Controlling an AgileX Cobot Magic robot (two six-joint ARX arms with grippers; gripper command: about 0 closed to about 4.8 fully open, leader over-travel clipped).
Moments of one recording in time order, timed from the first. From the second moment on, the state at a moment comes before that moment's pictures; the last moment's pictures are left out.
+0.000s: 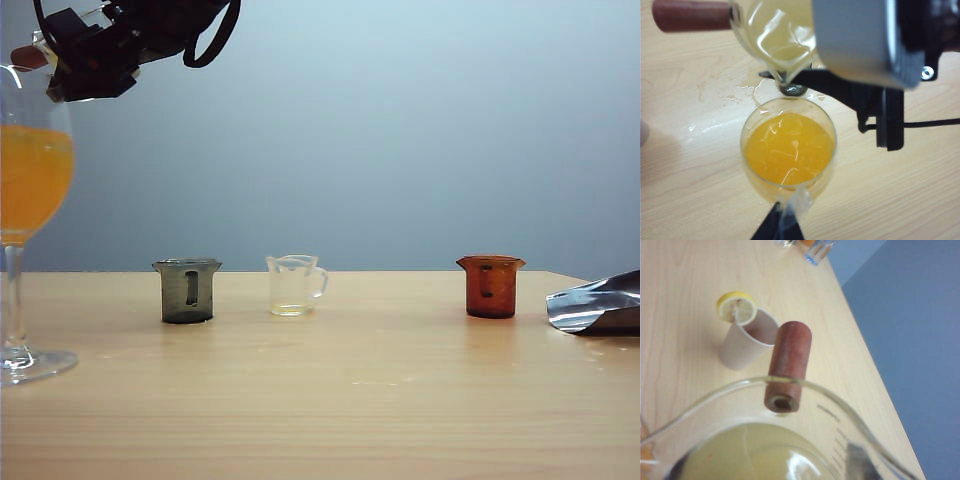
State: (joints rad) left arm -0.20 0.64 0.96 -0.94 0.17 0.14; right arm 0.95 1.92 1.60 0.06 -0.06 -0.74
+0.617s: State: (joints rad) left arm -0.20 0.64 0.96 -0.94 0.17 0.14; right arm 0.96 1.91 1.60 0.05 -0.07 -0.91
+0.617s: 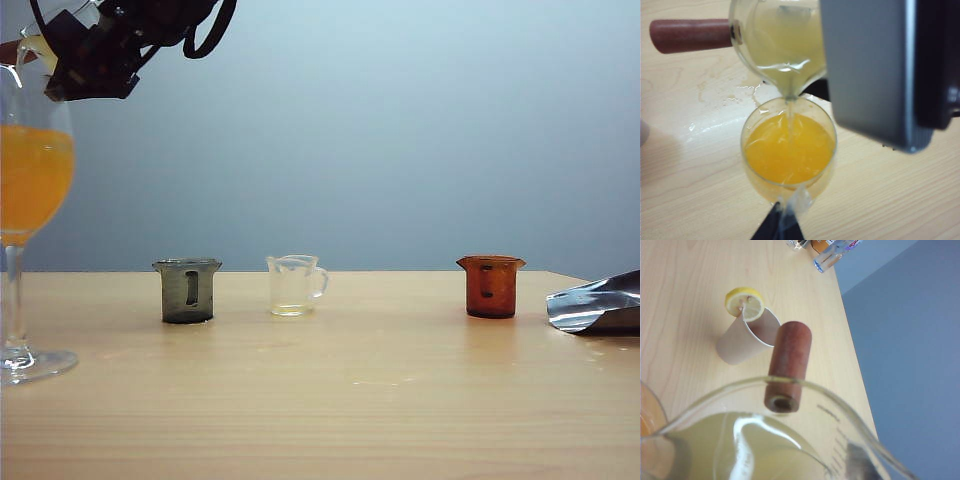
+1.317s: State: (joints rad) left arm -0.20 0.64 0.96 -0.94 0.17 0.14; right arm 0.96 1.91 1.60 0.10 -0.05 -0.98
